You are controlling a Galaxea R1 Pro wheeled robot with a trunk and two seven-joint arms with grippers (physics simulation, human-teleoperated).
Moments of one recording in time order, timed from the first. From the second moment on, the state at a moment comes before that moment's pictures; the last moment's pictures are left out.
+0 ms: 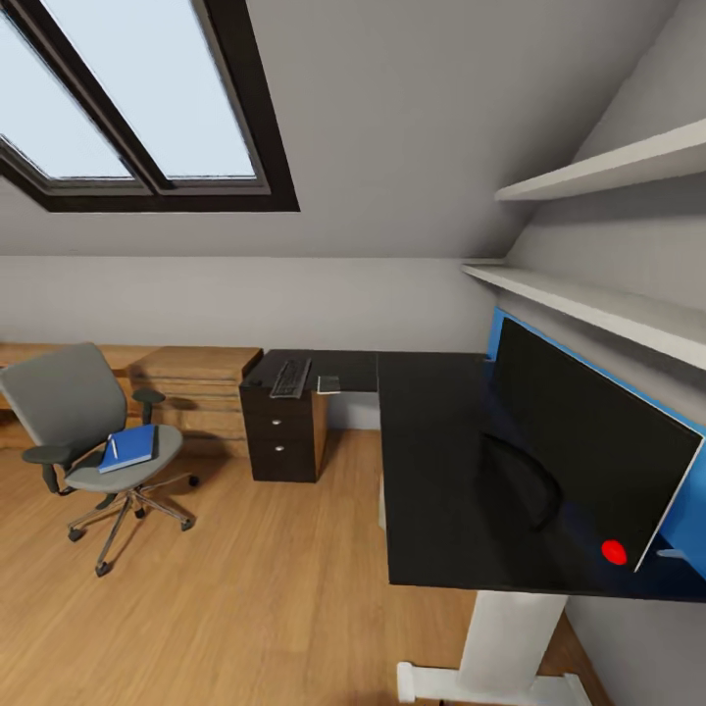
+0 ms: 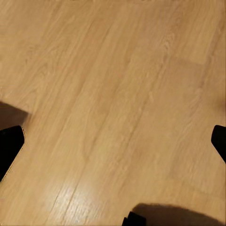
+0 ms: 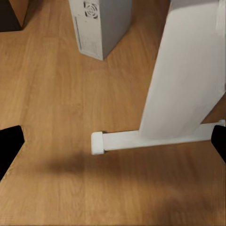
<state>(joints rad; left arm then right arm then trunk) 0.00 0.02 0.12 -0.60 0.10 -0.12 0.20 -0.24 0.11 -0.03 -0.19 0.01 -0.62 -0.19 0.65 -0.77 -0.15</state>
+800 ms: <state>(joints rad) 0.00 0.01 0.12 -0.56 0.10 -0.12 0.20 -0.24 0.12 -0.03 -0.16 0.01 -0.62 -0.18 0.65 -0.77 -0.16</state>
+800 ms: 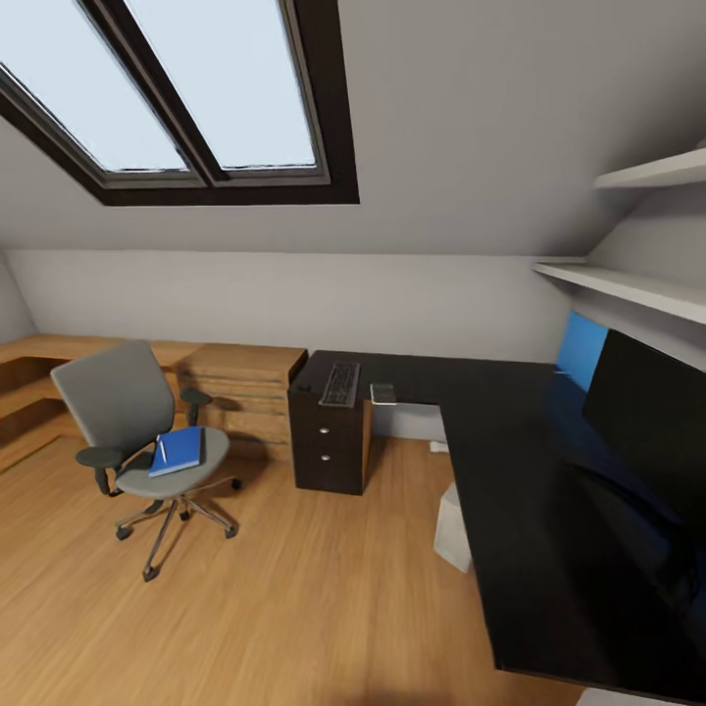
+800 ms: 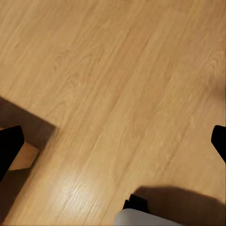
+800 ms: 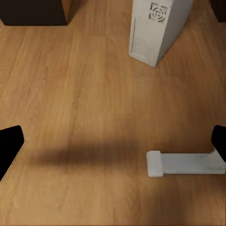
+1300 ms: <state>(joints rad) 0.00 0.01 0.12 -0.56 0.10 -0.12 0.21 -0.24 0.11 -0.03 -0.16 0.02 -0.62 -0.18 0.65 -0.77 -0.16</state>
